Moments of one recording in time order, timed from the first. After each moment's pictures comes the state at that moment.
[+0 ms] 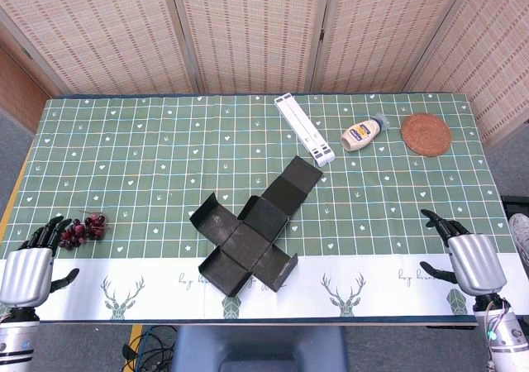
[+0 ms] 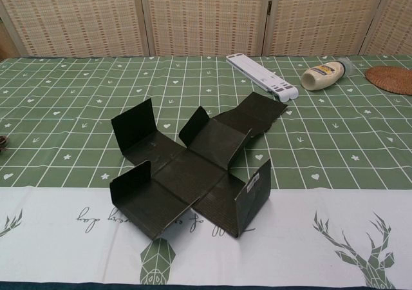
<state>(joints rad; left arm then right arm) -0.16 -1.20 -0.03 -1.71 1.40 1.54 0.29 0.17 -1.09 0.00 -1.71 -1.52 1.48 -0.08</state>
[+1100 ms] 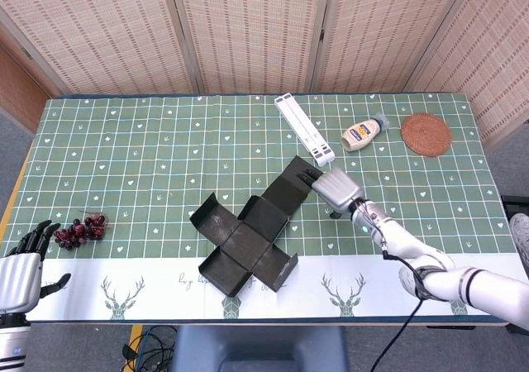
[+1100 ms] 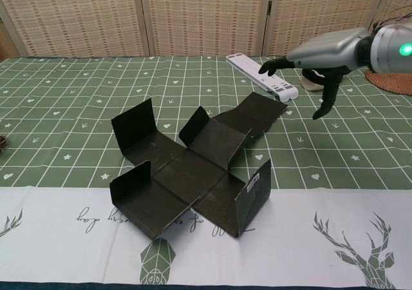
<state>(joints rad) -0.11 -1.18 -0.05 -1.72 1.39 1.53 0.26 0.92 -1.31 0.18 -1.42 -1.16 0.56 -0.42</state>
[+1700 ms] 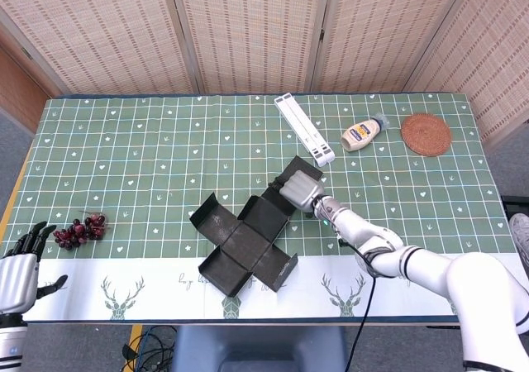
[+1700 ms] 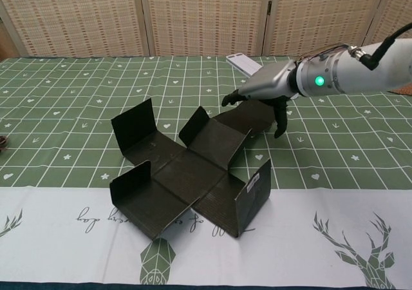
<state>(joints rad) -0.10 -1.17 -0.07 -1.70 1.36 1.51 0.24 1.12 -1.57 0.13 -1.07 -1.26 0.39 -0.34</state>
